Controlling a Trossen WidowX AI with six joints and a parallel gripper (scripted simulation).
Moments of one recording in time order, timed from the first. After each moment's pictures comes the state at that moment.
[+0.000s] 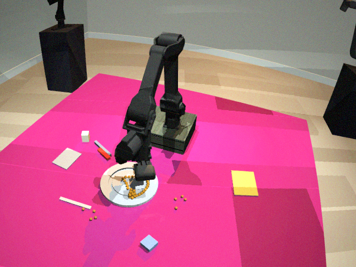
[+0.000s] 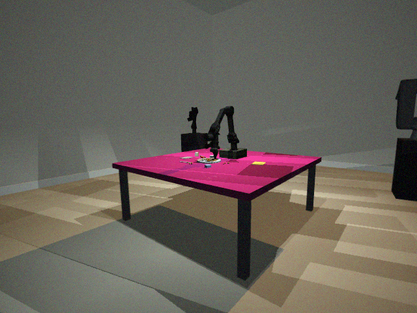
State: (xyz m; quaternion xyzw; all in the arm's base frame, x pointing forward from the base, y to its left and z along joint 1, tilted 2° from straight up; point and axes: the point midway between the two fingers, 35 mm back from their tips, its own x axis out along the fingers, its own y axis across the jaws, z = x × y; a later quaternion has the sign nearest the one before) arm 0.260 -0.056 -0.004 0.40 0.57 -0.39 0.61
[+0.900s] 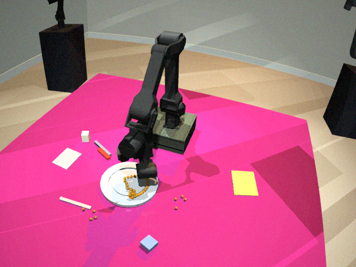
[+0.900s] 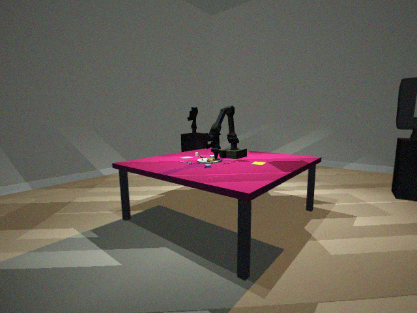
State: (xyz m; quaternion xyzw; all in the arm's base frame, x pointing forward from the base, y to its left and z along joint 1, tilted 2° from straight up) arm 0.249 -0.053 -0.006 0.40 0.57 -0.39 0.61
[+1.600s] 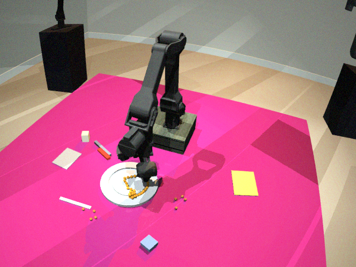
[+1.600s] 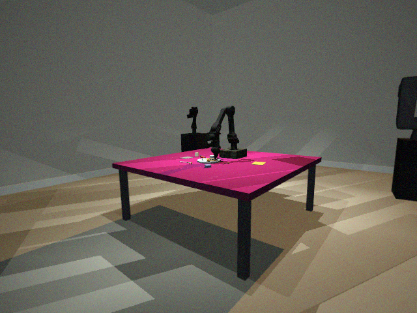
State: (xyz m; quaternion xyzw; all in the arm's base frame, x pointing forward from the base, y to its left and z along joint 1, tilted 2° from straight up) arm 0.249 -0.053 -0.001 0.40 0.57 -0.39 0.61
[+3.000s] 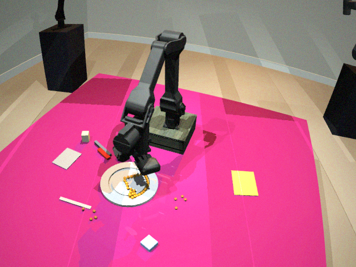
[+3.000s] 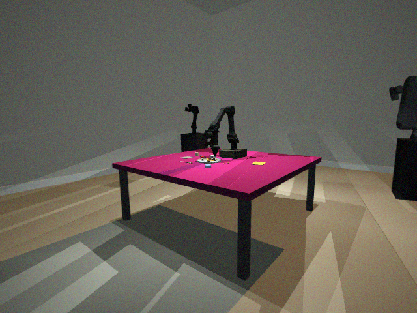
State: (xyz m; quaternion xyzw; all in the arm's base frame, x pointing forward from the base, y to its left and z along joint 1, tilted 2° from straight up) arm 0.257 -0.062 0.016 0.31 0.61 -0.31 0.66
